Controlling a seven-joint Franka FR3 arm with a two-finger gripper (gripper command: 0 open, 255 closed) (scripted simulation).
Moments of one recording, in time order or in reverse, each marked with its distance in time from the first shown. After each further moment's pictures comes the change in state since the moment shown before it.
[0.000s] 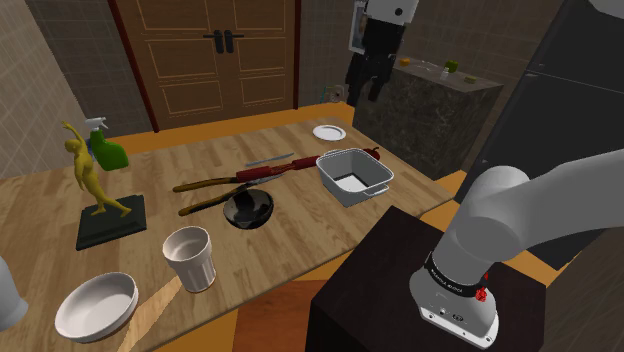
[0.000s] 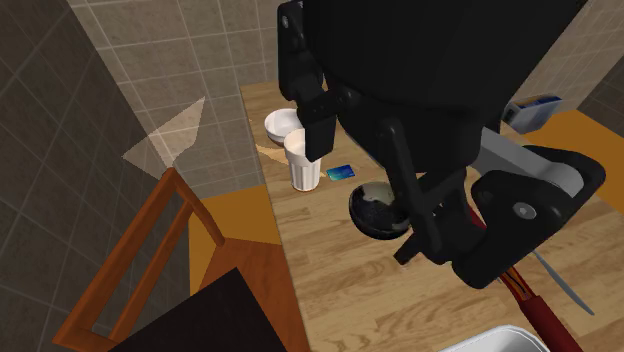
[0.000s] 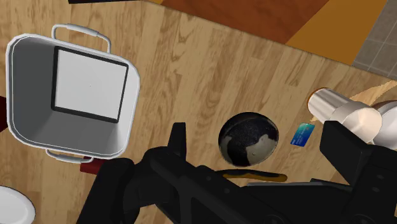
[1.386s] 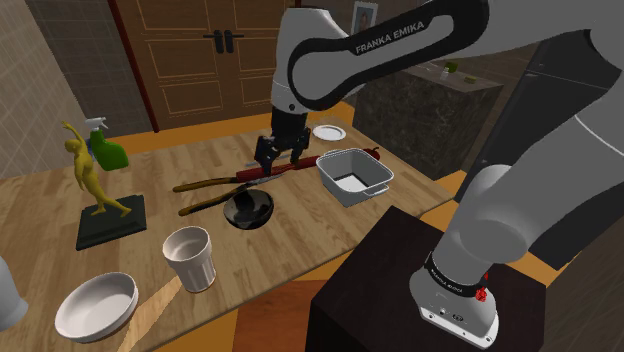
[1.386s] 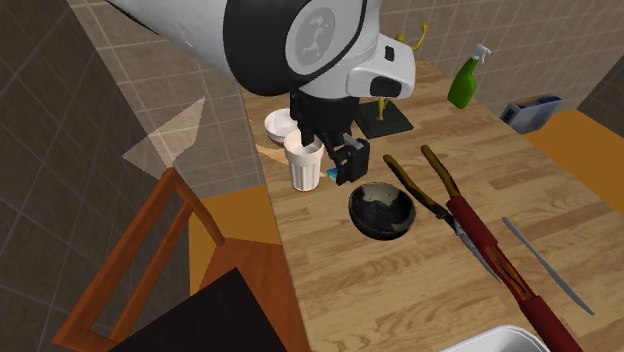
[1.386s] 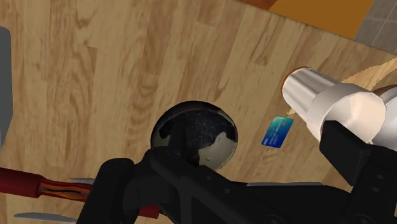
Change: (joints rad) arm 0.084 0.404 0.280 -0.113 0.108 0.578 0.247
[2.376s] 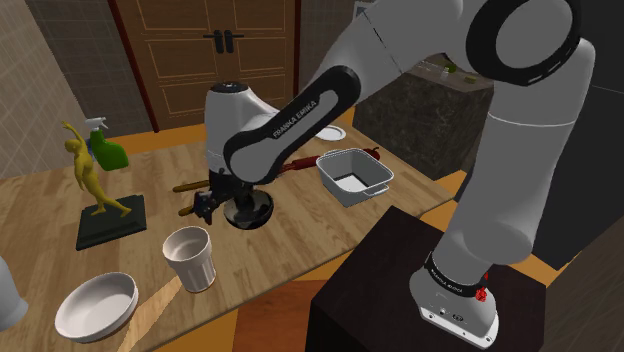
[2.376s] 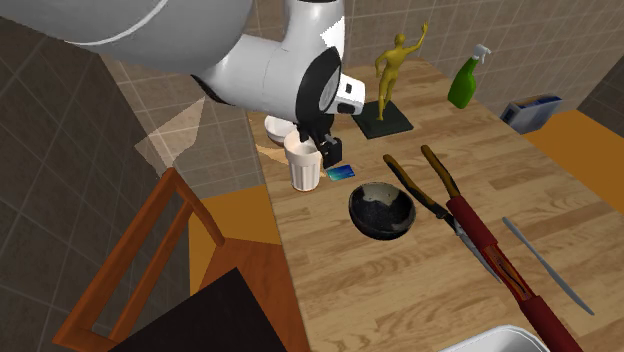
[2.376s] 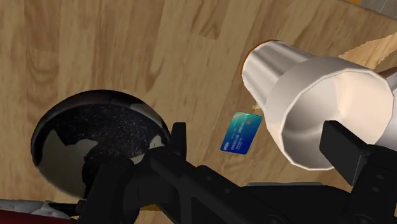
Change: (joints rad) arm 0.067 0.548 0.122 0.242 -0.241 0.324 0.327
